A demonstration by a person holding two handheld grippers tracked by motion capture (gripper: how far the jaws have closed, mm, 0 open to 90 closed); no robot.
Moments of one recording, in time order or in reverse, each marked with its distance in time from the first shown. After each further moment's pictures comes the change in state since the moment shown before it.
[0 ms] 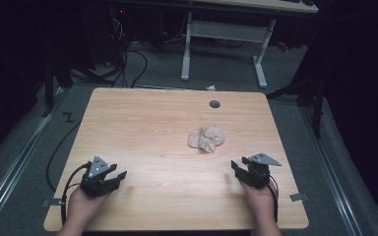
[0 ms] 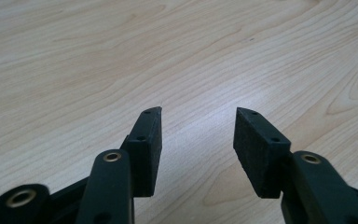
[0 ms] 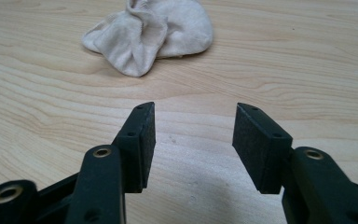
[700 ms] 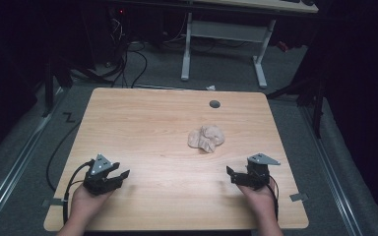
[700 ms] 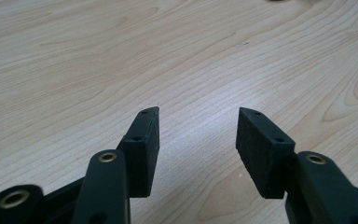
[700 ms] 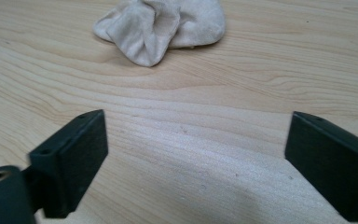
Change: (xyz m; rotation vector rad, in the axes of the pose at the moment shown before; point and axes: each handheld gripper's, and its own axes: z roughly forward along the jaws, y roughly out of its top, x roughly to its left) left arm 0.000 0.003 0.008 0.003 -0.027 -0.002; right arm 0.004 0.002 -0.004 0.045 0.026 -0.020
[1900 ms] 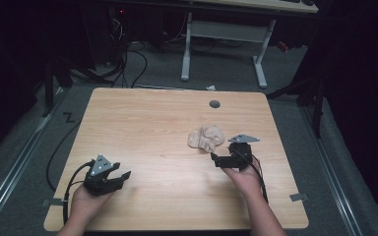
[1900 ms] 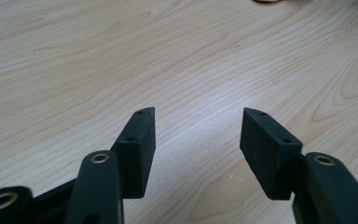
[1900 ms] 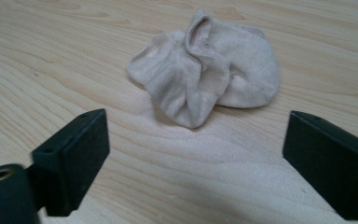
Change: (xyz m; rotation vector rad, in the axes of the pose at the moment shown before) left arm -0.002 0.001 -0.003 -0.010 -0.022 0.013; right arm 0.025 0.061 0.038 0.071 0.075 -0.065
